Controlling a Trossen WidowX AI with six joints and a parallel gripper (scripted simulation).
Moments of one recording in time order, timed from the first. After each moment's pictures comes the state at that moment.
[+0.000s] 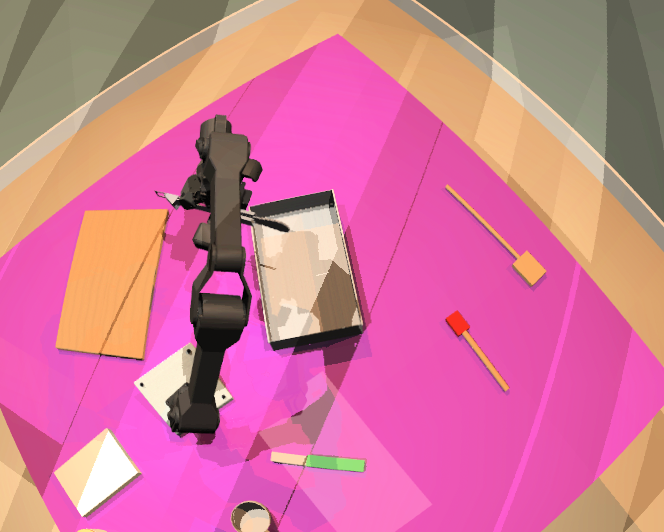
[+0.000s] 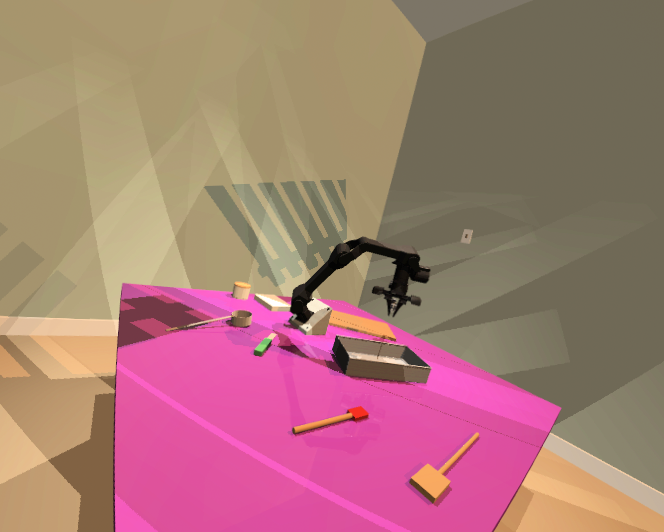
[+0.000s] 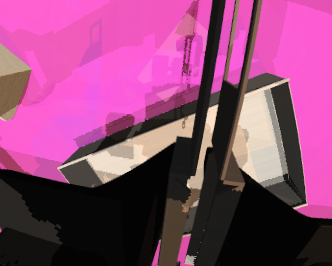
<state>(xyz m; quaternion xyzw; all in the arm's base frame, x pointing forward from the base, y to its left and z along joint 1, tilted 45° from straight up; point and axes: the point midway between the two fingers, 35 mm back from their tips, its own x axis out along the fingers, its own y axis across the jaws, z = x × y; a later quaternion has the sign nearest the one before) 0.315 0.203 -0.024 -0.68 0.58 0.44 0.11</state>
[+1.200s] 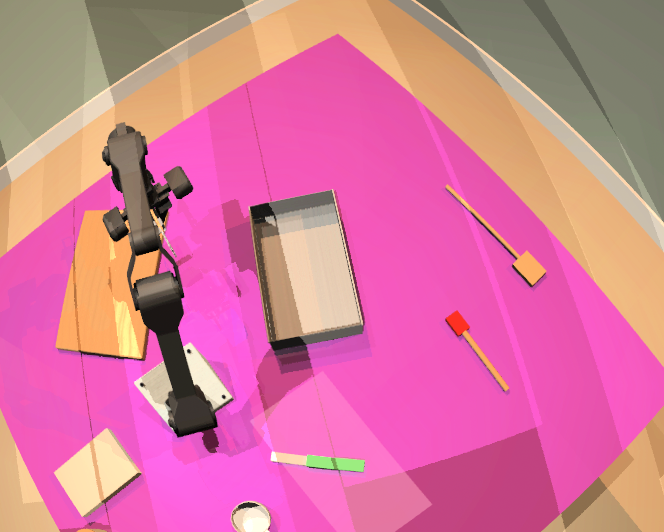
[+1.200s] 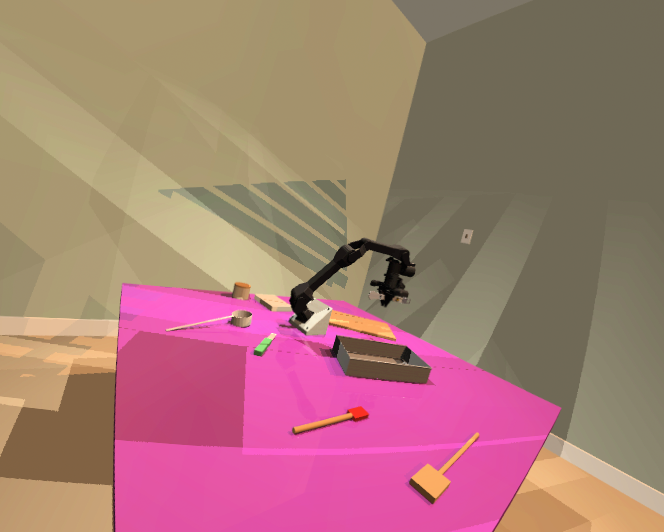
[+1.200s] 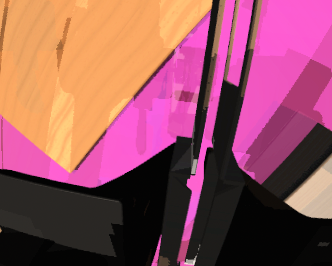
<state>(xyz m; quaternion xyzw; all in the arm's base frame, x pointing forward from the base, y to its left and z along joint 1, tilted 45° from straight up) 0.200 0.299 -0.099 -0.60 0.69 0.24 0.32</state>
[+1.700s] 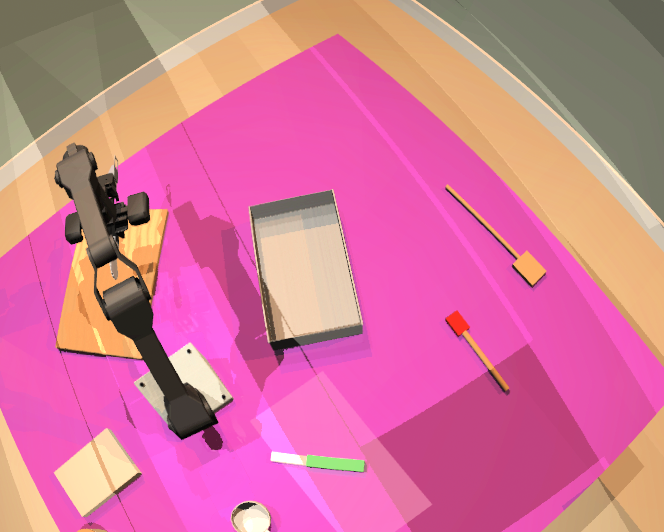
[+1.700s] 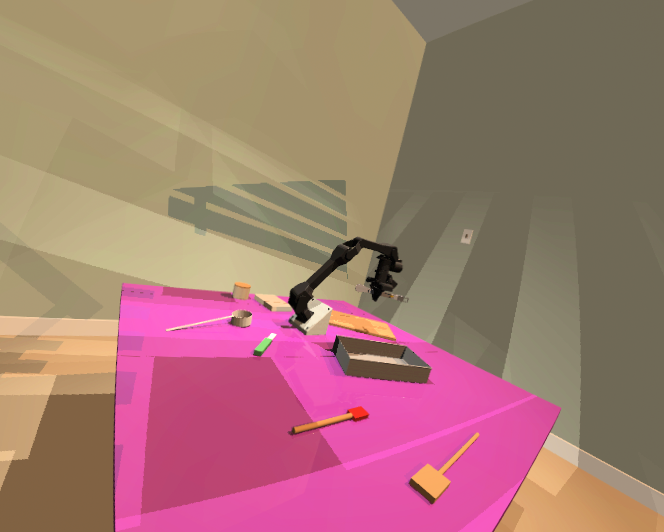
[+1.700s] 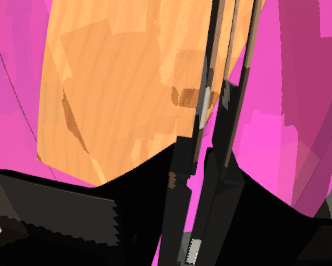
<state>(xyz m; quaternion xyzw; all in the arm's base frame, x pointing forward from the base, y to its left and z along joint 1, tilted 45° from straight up) 0.118 0.333 -0.120 -0.53 0.73 0.11 0.42</state>
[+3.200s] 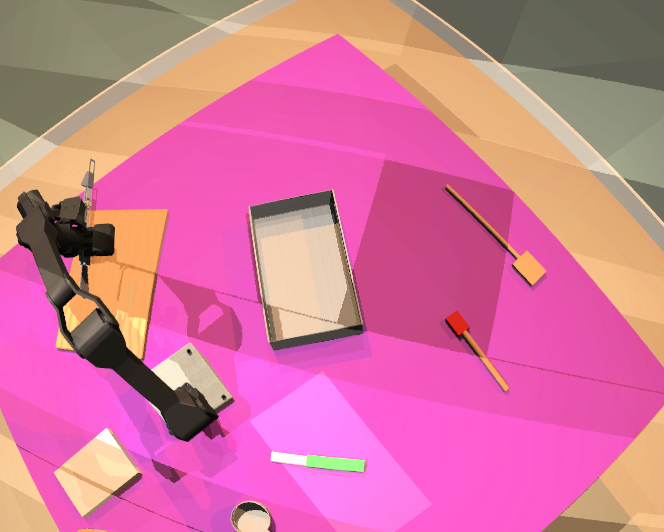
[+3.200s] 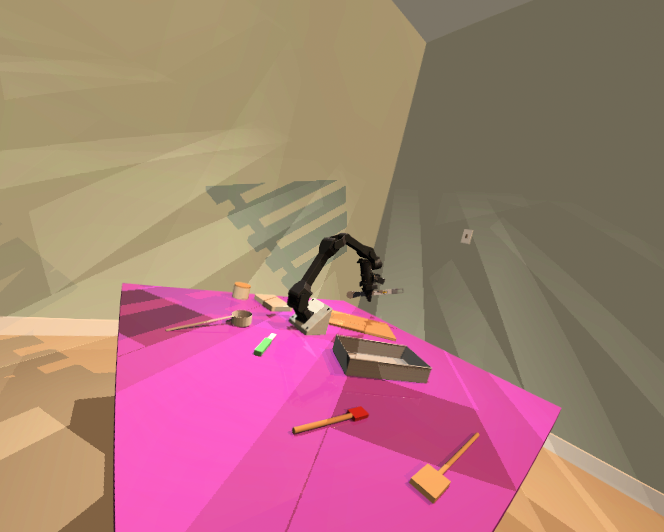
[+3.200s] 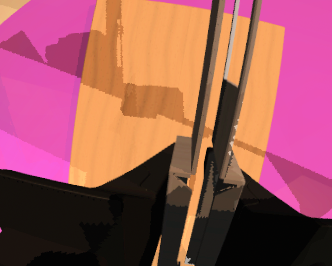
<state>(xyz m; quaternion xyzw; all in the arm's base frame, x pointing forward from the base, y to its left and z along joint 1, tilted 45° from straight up) 0.045 0.352 -0.162 -0.49 0.62 0.10 0.60</state>
